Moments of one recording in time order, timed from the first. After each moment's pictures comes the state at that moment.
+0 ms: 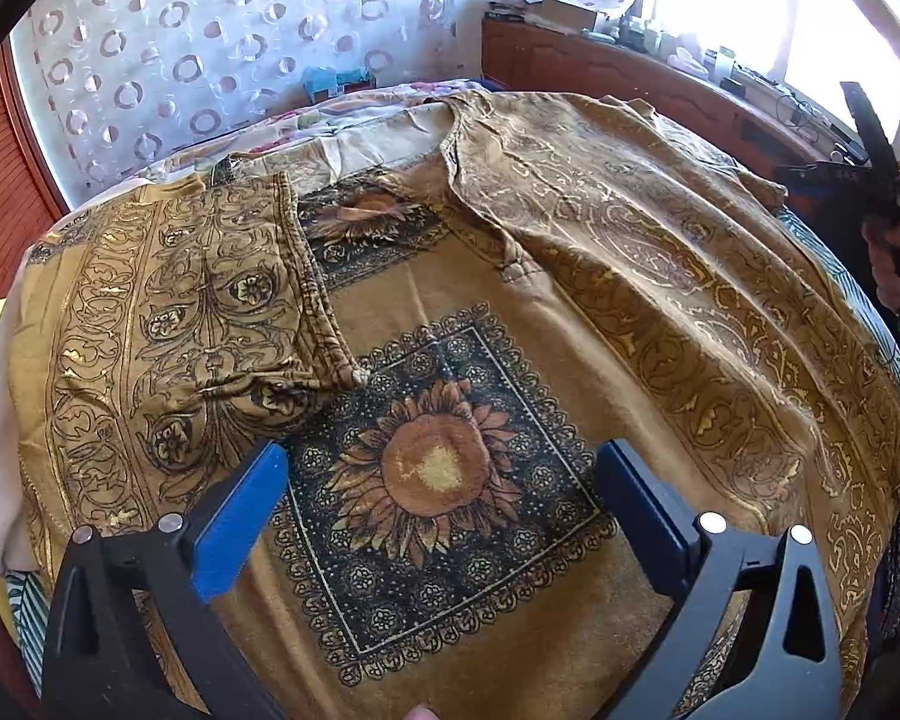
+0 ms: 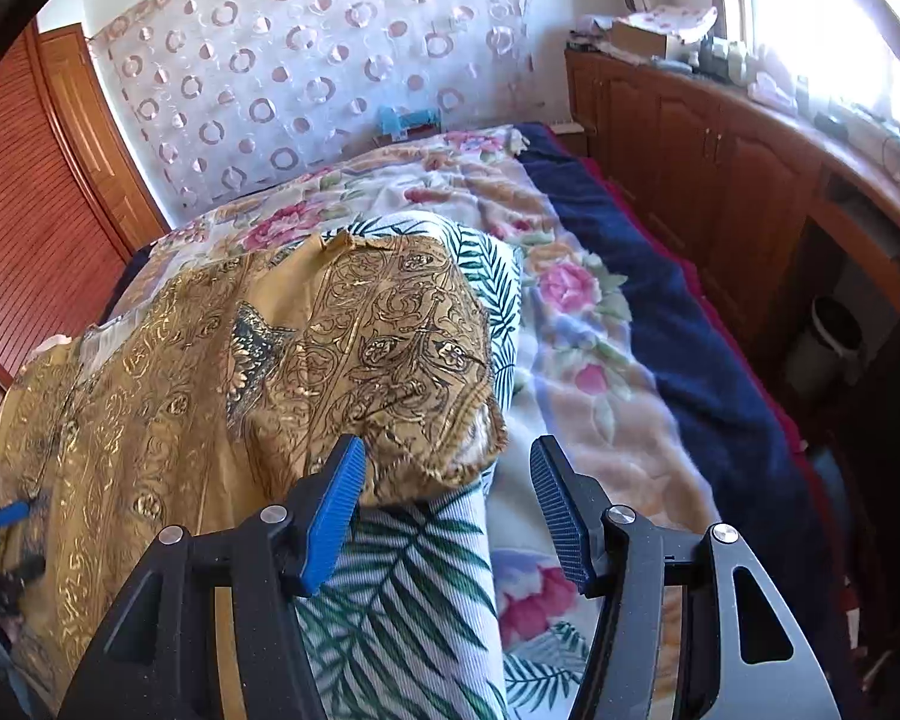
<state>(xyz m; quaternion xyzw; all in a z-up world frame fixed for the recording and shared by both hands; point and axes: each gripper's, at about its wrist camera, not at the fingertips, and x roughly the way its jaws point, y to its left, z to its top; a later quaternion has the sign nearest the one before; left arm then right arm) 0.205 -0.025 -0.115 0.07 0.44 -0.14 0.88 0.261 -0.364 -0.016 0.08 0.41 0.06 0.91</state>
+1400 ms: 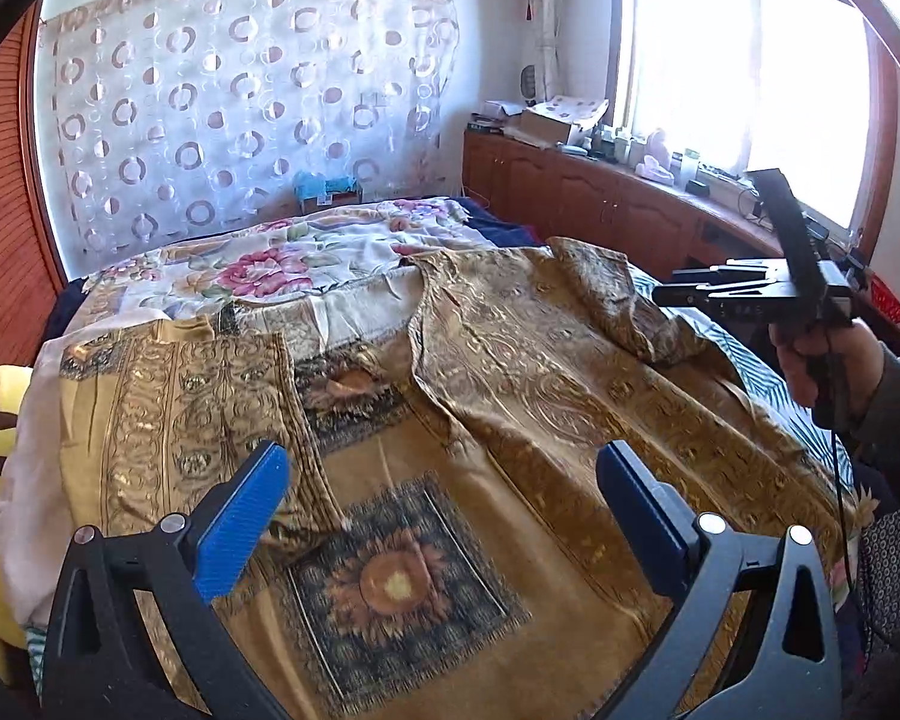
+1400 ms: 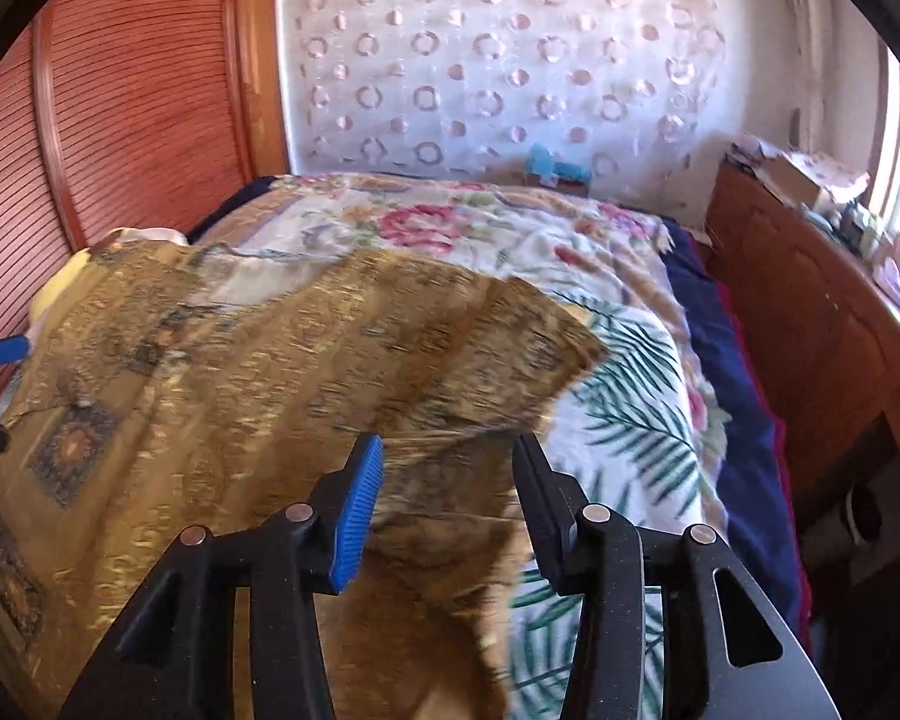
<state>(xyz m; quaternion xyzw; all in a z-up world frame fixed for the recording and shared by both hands) 0.196 -0.027 -0.047 0.03 0.32 -0.18 0.93 0.280 -0.261 0.034 -0.08 0.34 0.17 0.92</state>
